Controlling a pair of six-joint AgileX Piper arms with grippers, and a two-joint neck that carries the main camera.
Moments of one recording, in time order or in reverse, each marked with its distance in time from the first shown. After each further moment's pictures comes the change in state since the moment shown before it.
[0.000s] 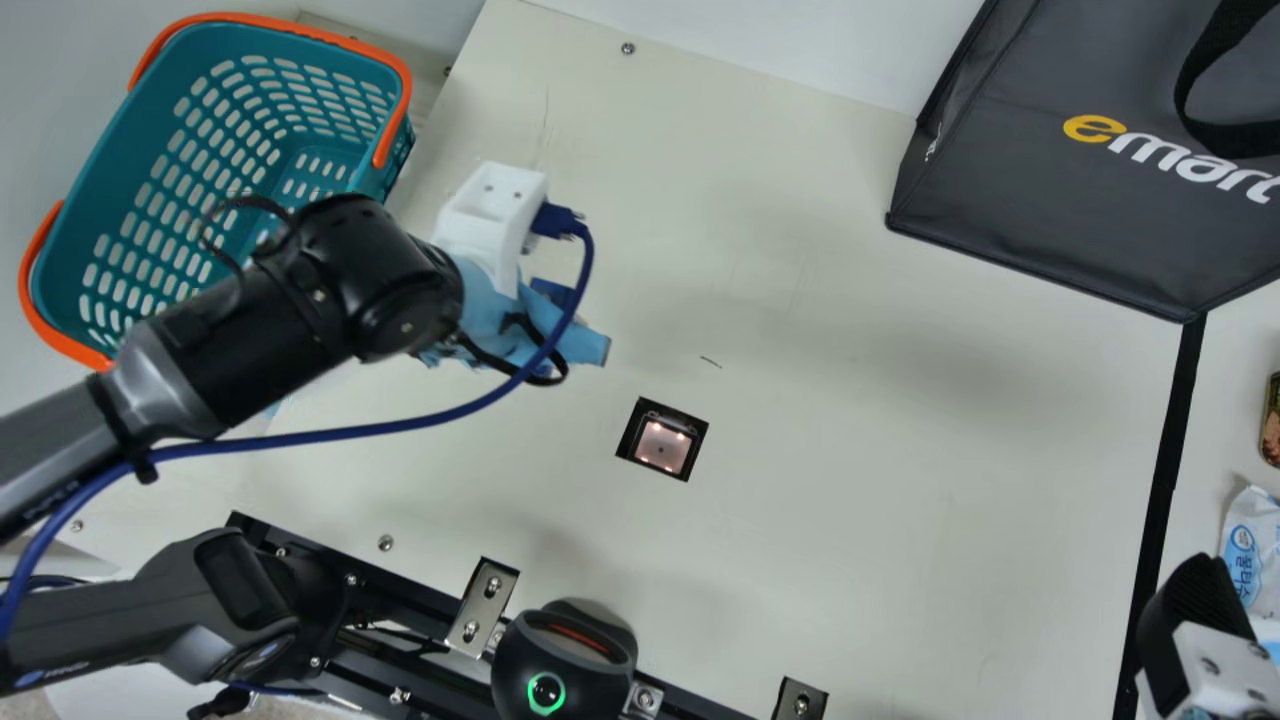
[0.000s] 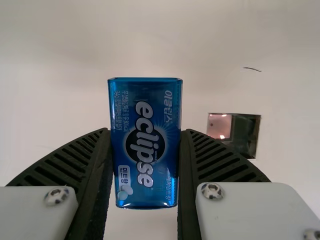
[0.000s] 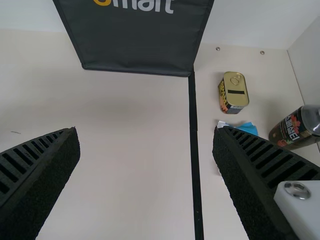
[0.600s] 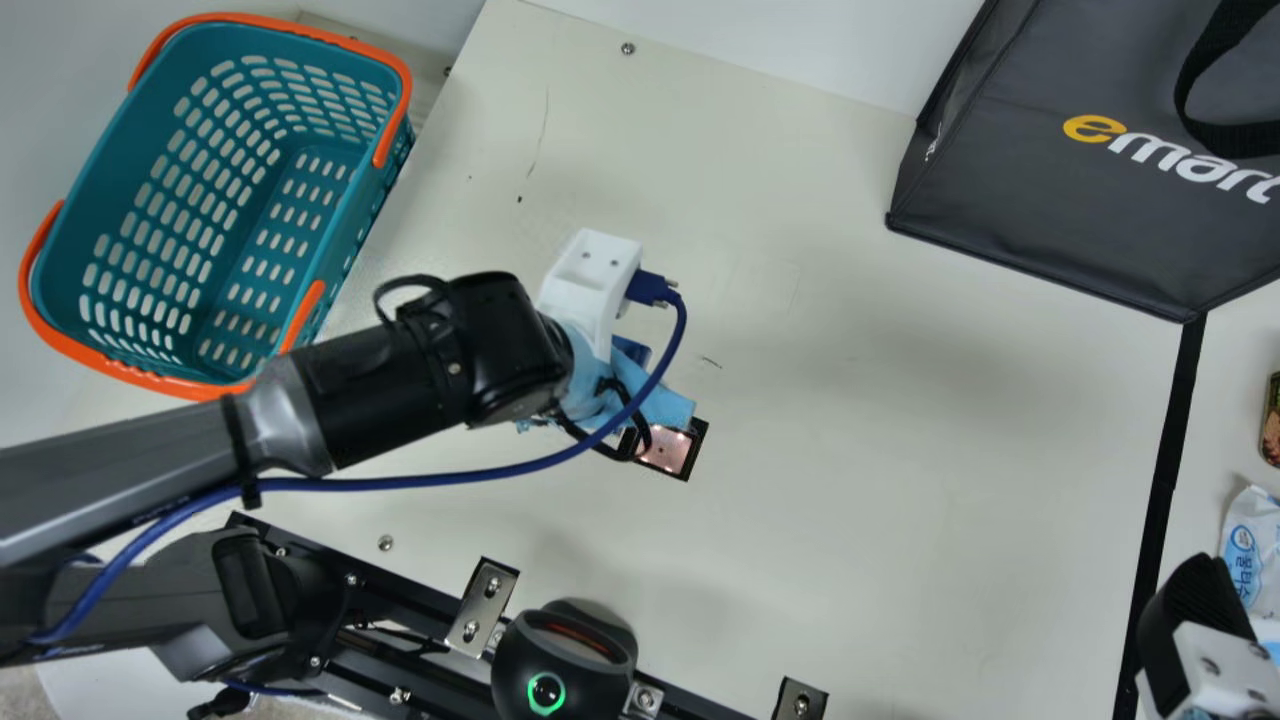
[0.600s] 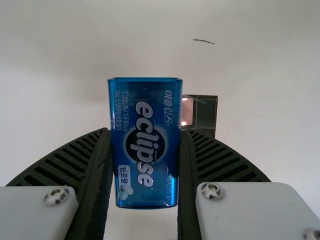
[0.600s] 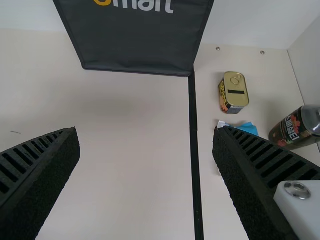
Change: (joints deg) left arm -11.7 7.3 -1.8 1.3 -3.6 -11.3; right arm 0.0 0.0 0.0 0.0 0.0 0.0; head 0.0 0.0
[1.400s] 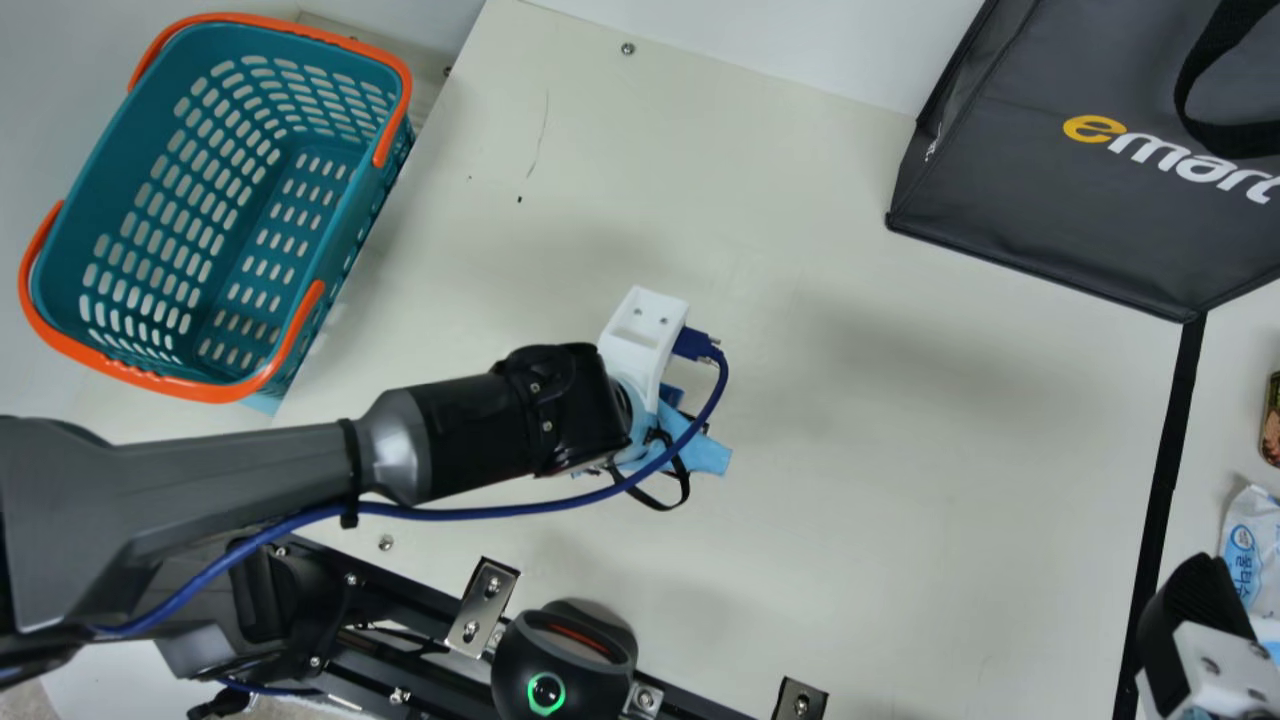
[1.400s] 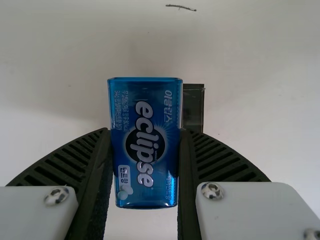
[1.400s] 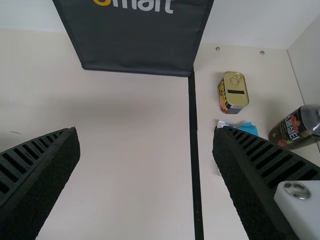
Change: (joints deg) left arm -6.1 6.9 3.6 1.8 -8.8 -5.6; right arm 0.0 0.0 0.0 0.0 0.0 0.0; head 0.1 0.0
